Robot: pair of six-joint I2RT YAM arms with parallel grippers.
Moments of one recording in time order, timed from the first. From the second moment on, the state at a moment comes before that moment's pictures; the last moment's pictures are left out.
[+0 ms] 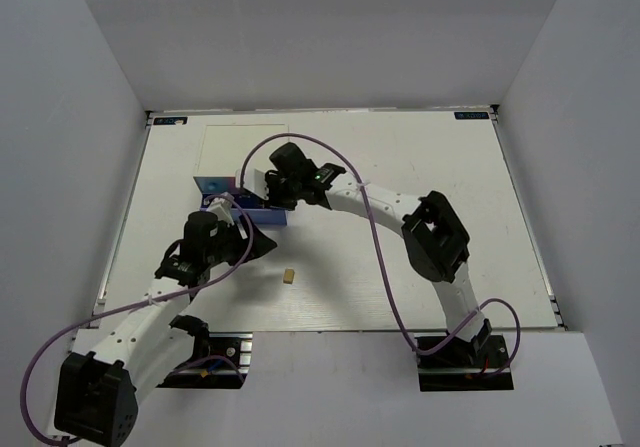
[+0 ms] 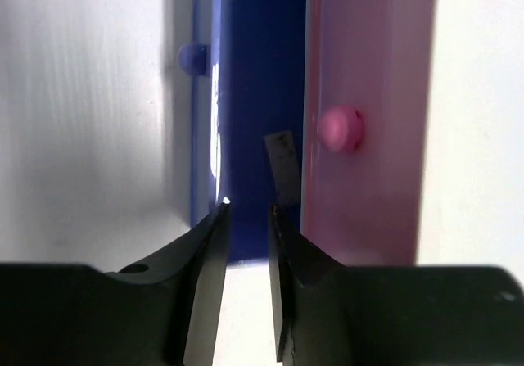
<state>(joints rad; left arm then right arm) -0.28 0.84 0.39 -0.16 0.34 -0.64 0.92 2.12 1.76 -0.39 -0.25 -0.74</state>
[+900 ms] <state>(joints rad) -0.80 1.41 0.72 -0.38 -0.07 -0.71 0.42 1.75 1.33 -0.34 -0.12 -0.25</state>
